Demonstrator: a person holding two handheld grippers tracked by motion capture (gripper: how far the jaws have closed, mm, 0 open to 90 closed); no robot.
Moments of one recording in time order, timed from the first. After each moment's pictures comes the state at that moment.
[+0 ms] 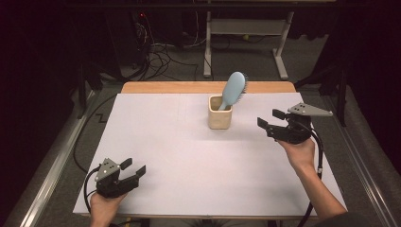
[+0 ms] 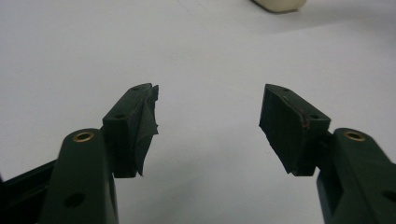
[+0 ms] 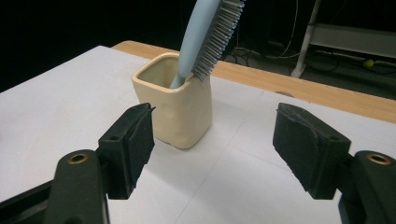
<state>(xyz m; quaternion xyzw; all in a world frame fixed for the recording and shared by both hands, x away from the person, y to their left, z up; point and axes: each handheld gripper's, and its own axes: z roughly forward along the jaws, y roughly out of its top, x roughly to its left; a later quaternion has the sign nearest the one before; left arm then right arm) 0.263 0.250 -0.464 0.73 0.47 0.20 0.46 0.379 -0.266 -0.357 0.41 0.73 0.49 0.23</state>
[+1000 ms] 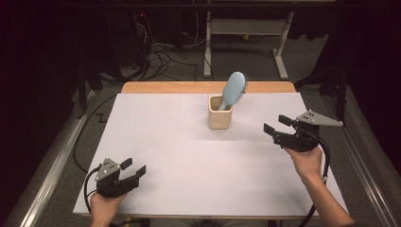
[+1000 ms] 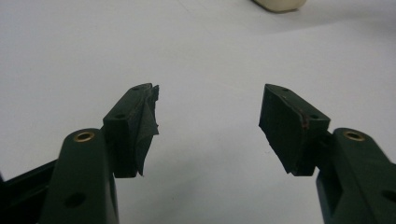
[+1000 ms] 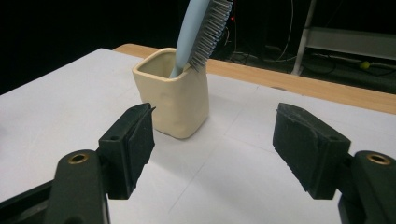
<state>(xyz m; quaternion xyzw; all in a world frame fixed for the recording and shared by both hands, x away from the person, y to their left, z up) 0.264 0.250 -0.464 0.73 0.47 0.20 0.45 0.359 -0.282 -0.365 0.41 0.72 0.50 0.24</state>
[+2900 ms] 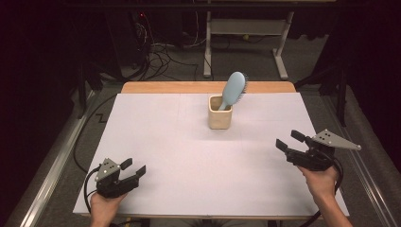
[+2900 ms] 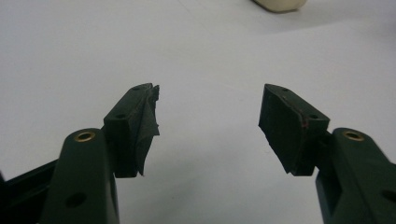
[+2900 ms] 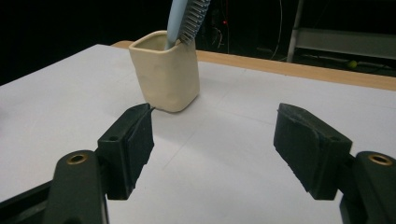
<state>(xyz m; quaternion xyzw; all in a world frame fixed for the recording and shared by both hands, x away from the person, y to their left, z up) 0.263 0.250 -0.464 0.73 0.47 0.20 0.46 0.318 -0.313 -0.389 0.42 0.71 0.51 0.25</state>
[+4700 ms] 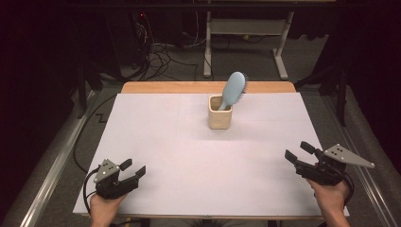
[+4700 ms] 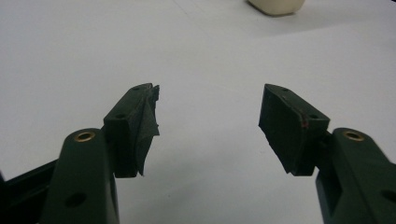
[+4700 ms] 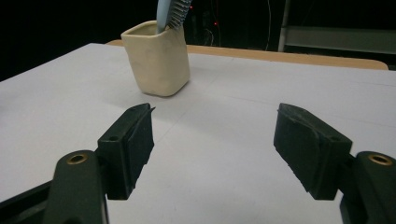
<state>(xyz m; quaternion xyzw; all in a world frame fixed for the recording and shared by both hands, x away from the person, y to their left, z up) 0.260 0.250 -0.463 0.73 0.47 0.20 0.46 0.288 -0.336 -0.407 0.44 0.69 0.52 0.26</state>
